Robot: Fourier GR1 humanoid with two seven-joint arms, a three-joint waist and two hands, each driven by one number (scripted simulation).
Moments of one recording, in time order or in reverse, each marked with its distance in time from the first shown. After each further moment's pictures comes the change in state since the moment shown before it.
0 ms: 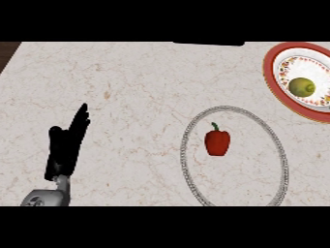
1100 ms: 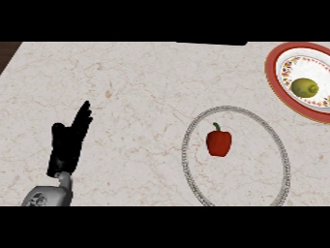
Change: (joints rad) left arm -0.024 -0.009 0.002 0.011 -0.005 -0.004 0.006; right arm 0.068 -0.043 0.019 -0.001 0.008 -0.074 -0.028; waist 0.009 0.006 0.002
